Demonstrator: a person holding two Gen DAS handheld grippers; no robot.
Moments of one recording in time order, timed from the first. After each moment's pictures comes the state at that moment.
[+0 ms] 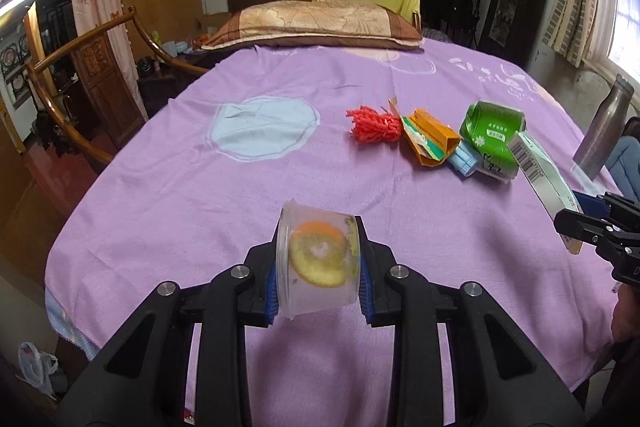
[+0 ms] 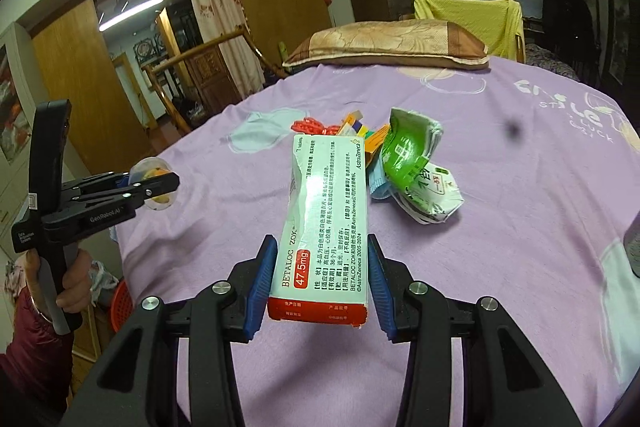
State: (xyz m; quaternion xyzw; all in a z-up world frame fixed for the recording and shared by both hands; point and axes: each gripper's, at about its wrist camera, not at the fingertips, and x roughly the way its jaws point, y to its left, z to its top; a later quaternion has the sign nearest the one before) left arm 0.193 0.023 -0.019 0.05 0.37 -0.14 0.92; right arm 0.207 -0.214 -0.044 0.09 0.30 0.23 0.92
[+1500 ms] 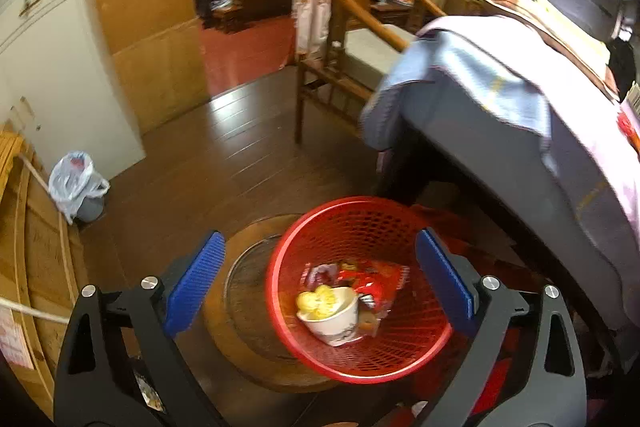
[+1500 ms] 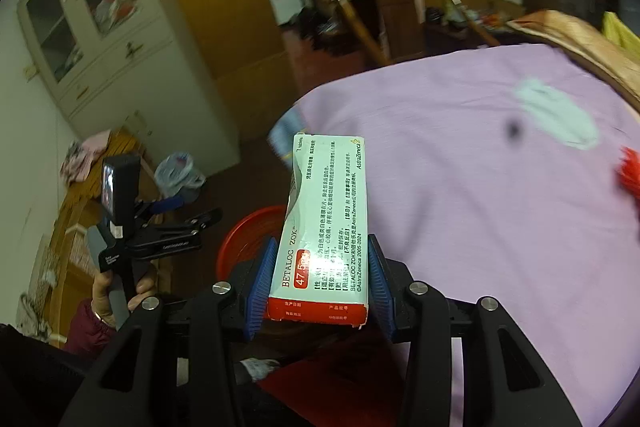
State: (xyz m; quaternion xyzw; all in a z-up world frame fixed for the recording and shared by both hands) left arm 0.047 0.373 -0.147 -0.11 0.42 0.15 0.89; right arm 0.150 0.109 -0.015 -0.06 0.36 0.45 0.81
